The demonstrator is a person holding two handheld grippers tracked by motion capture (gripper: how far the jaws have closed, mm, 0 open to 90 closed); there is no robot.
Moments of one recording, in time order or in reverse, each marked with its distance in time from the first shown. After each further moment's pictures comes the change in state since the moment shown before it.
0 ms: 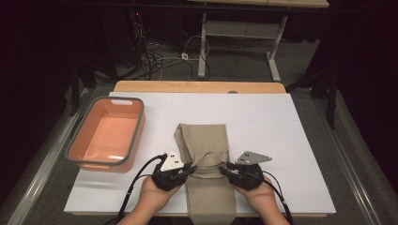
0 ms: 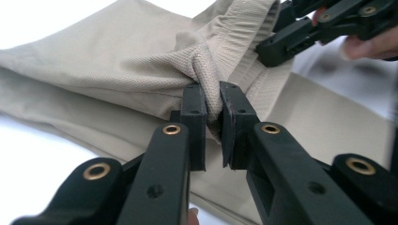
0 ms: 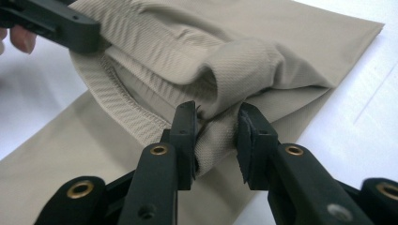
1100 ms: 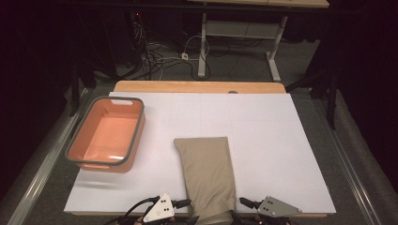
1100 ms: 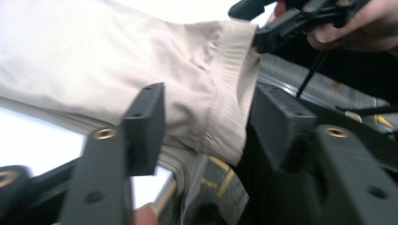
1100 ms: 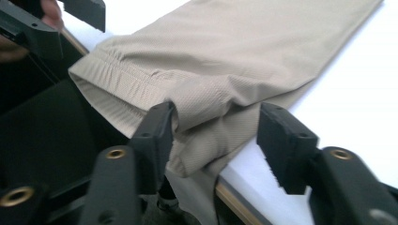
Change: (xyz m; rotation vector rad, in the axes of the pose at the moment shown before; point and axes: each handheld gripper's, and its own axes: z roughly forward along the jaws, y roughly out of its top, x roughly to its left) left arm -0.066 -0.056 -0.038 -0.049 -0.158 0.002; right arm 0.052 -0.077 -0.077 -0.065 0.054 0.019
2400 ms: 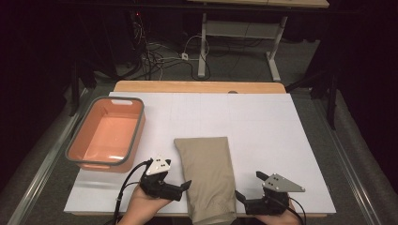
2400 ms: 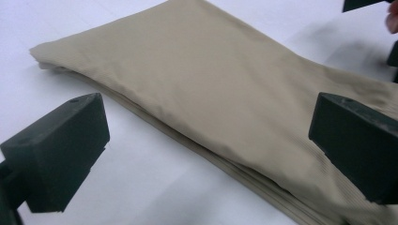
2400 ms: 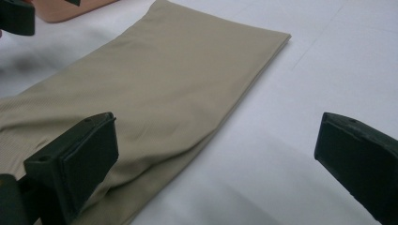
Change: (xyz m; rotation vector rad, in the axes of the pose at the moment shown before) left arm 0.080 0.042 0.013 0.064 0.218 -0.157; right arm -0.046 0.026 0.018 -0.062 -0.151 0.029
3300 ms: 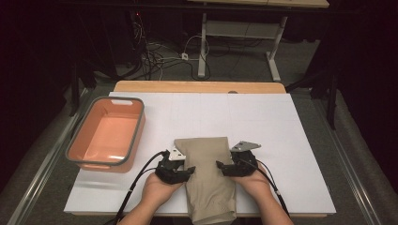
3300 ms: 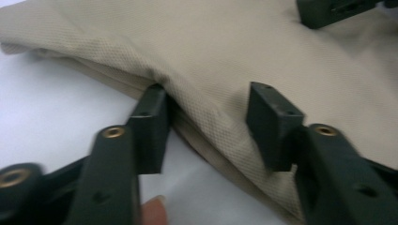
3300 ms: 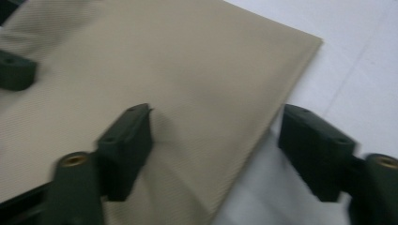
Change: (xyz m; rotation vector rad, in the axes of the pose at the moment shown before) left arm 0.016 0.008 0.058 0.148 0.045 -0.001; right arm -0.024 0.046 0.111 0.231 -0.007 -0.039
